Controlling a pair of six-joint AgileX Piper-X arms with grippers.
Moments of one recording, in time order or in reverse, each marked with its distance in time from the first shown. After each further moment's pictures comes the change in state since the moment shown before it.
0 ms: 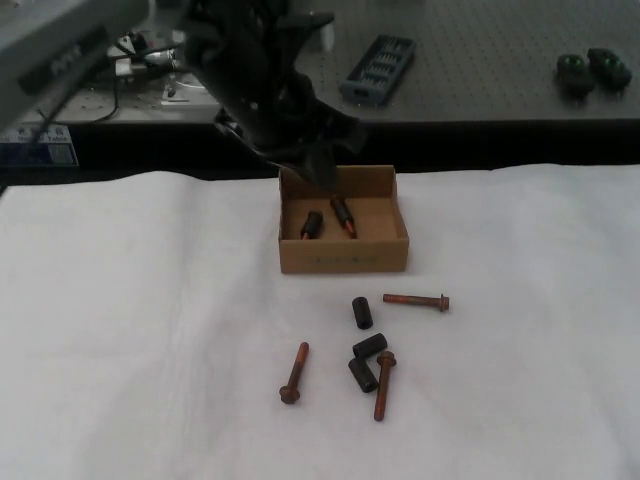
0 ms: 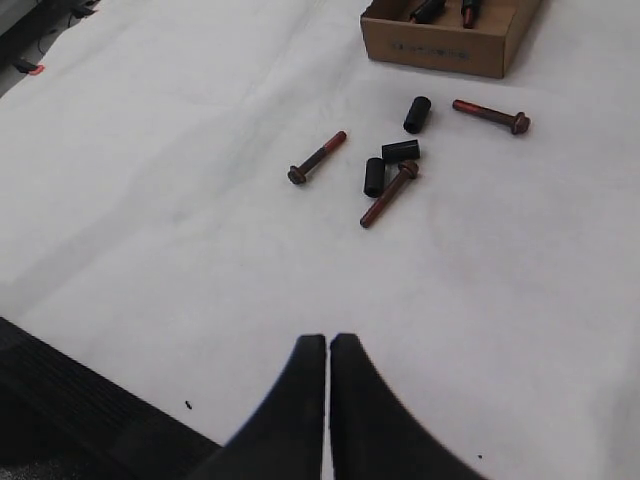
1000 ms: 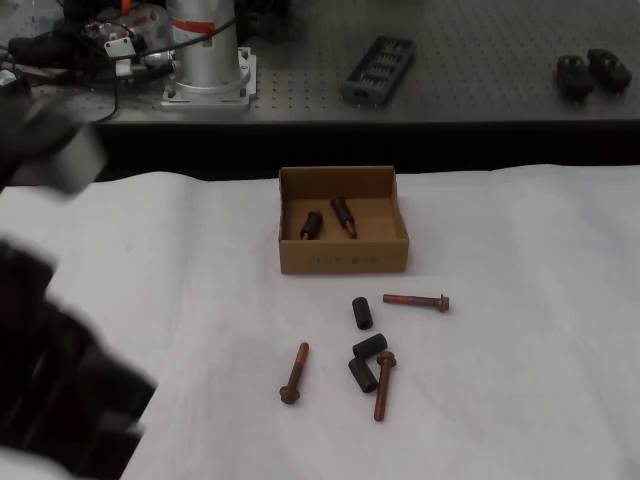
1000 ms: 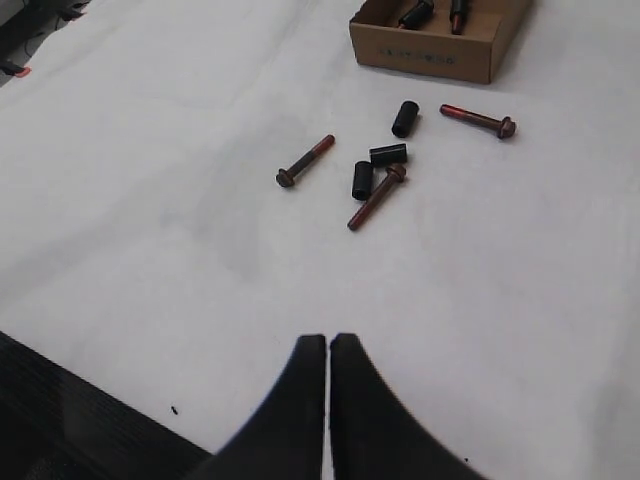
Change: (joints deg) left arm -11.5 -68.1 59.4 -2.5 -10.3 -11.9; right arm 0.0 0.0 0.0 0.1 1.3 -0.4
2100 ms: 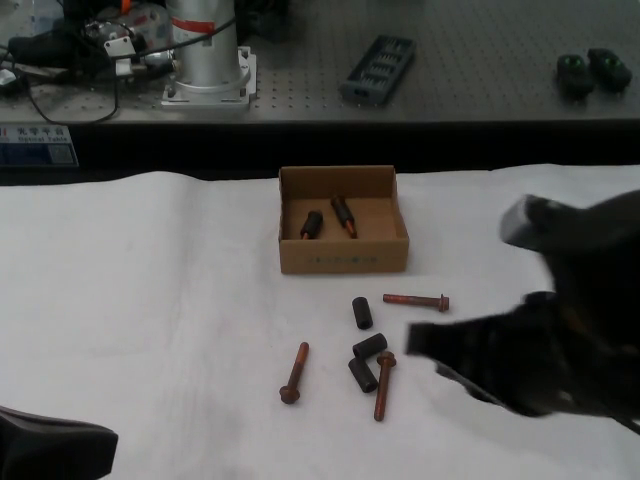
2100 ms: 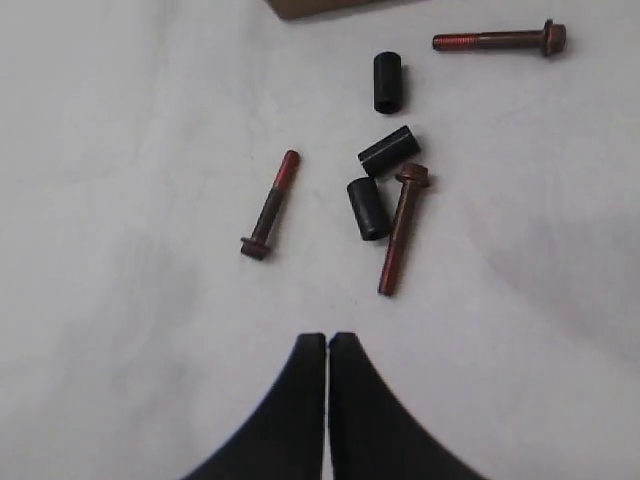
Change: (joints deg) left arm 0.0 -20.8 18.6 -14.0 -0.1 -10.7; right arm -4.2 52.8 -1.2 -39.3 1.9 27.2
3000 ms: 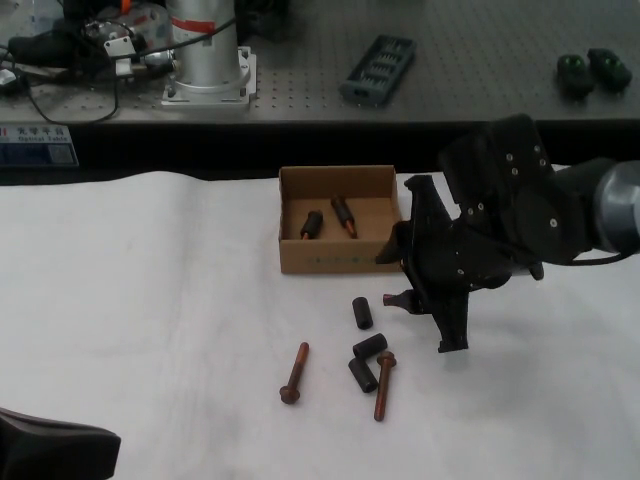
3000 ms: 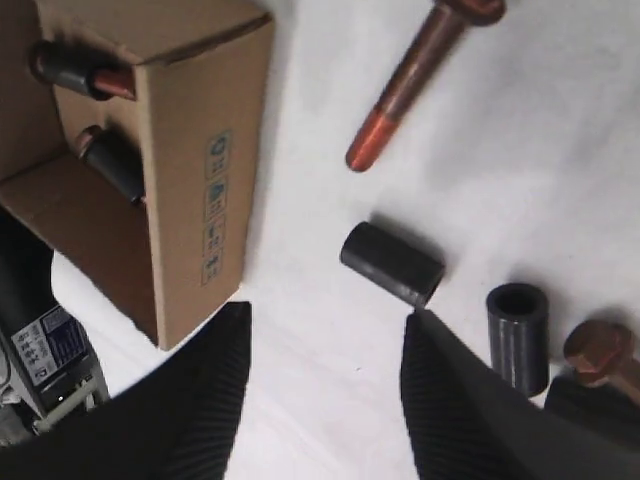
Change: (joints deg) left arm 0.0 0.0 0.0 0.0 0.8 0.0; right arm -15.1 31.8 -22.2 -3.9 -14.8 56.7
